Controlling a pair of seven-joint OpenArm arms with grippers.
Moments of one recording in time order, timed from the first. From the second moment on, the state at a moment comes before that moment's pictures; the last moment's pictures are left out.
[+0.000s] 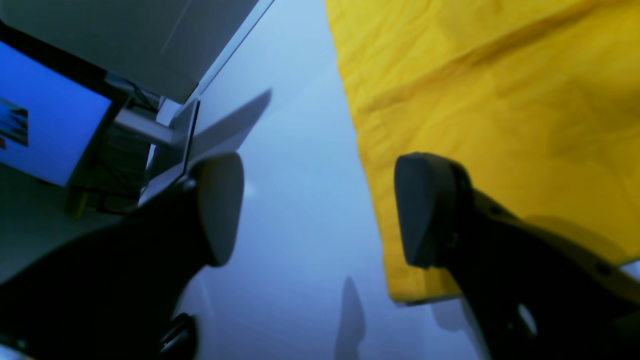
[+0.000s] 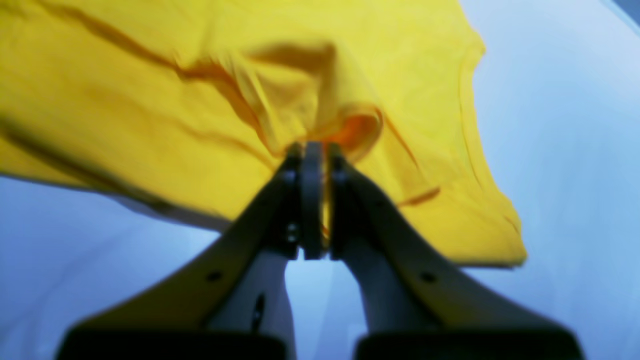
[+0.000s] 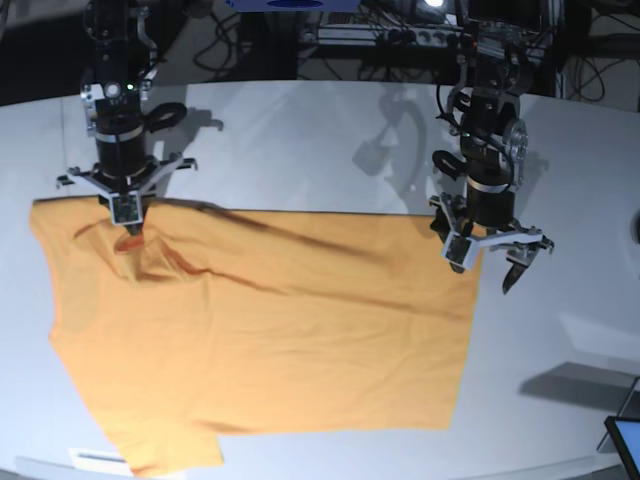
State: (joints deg) left arm 11.8 -16.5 1.0 103.9 29.6 -3.6 23.2; right arm -22.8 5.6 0.6 109.5 -9.9 1.5 -23.4
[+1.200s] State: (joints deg) left arm 13.3 -16.5 1.1 103.4 29.8 -3.7 23.2; right arm -8.7 11.1 4.4 96.3 -10.1 1.1 -24.6
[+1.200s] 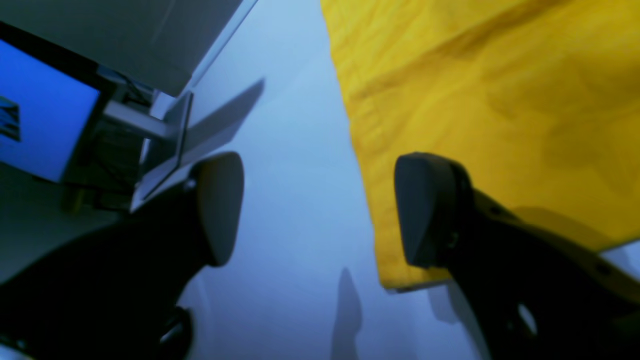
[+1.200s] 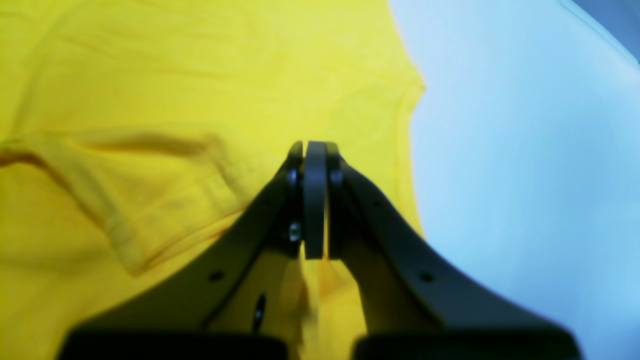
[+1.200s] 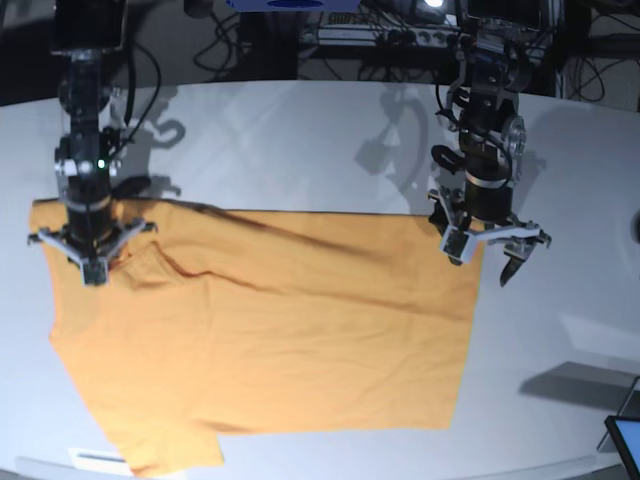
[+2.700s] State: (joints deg) left arm -3.7 -23.1 25.9 88.0 44.8 -16.8 32.2; right arm -11.5 22.5 -18.6 93.8 -46.6 16.9 -30.3
